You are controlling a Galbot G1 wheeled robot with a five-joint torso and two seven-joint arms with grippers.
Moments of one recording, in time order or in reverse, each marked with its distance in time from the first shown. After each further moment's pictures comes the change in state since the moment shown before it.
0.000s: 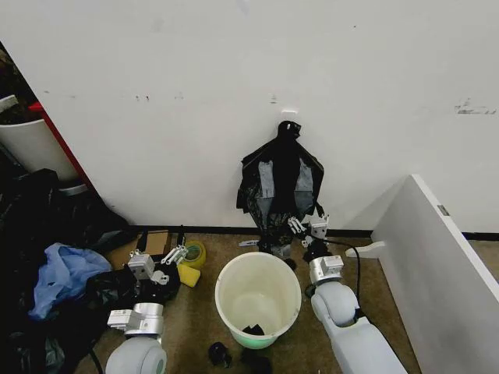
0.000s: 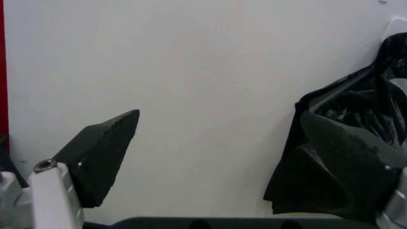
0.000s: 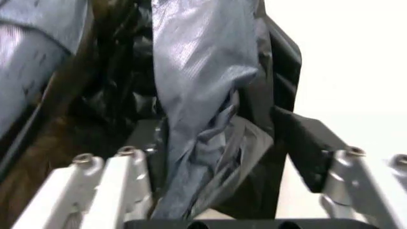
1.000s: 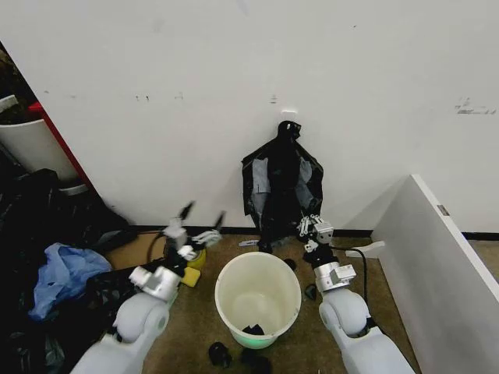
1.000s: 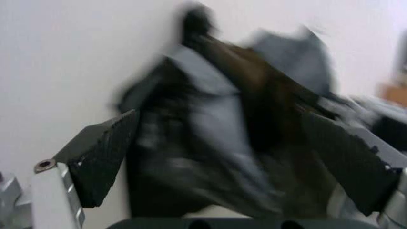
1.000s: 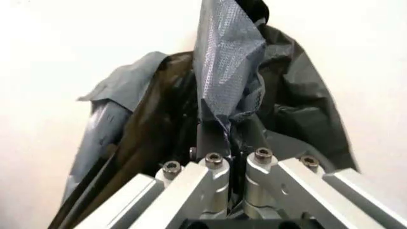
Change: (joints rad) left arm -0.490 0.320 0.356 0.283 -0.191 0.015 0.437; right arm -0.051 -0.035 -0.010 0.096 0.109 0.139 -0.138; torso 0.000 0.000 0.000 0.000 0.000
